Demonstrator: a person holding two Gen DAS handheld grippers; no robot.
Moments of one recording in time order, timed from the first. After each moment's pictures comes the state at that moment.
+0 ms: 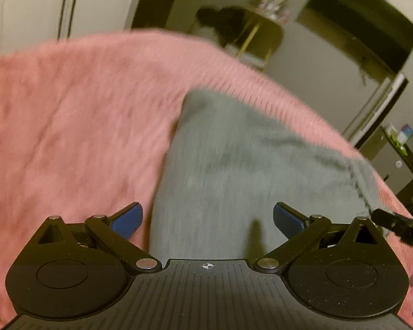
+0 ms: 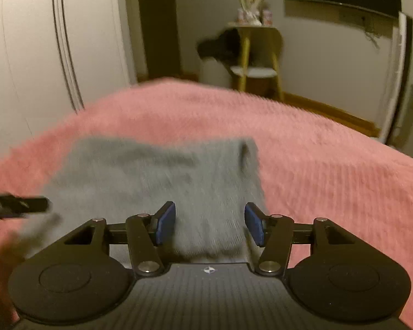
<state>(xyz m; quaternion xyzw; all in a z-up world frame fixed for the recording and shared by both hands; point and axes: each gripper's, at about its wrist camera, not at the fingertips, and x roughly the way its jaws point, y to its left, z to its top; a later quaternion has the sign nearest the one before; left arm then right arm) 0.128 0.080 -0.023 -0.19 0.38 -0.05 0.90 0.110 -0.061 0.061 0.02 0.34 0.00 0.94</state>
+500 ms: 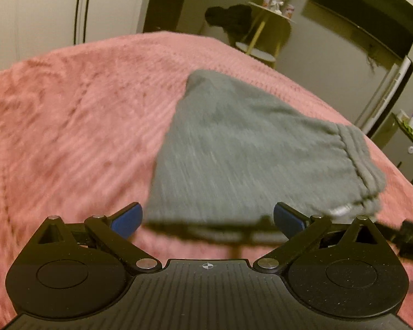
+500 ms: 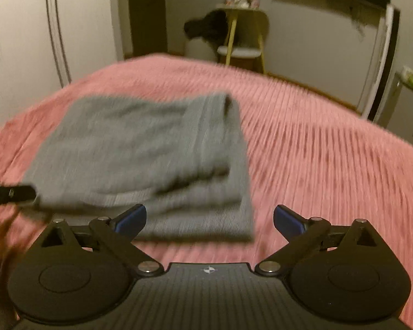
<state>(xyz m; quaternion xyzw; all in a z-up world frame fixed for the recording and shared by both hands) 0.057 0.047 -0.002 -0.15 0.38 -0.02 0.91 0.043 -0.050 0.062 0.02 0.39 -0.02 0.92</state>
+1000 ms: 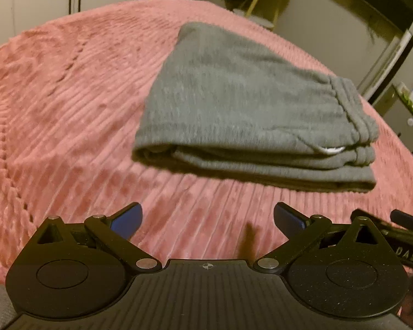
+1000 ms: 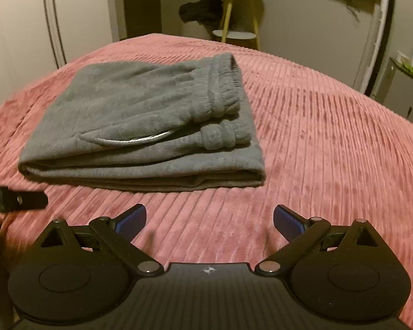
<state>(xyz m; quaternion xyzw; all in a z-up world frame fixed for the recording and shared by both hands) 0.034 0.028 -0.017 -0.13 0.44 -0.03 0.89 0.012 -0.033 0.045 0.03 0.40 -0.04 0.91</state>
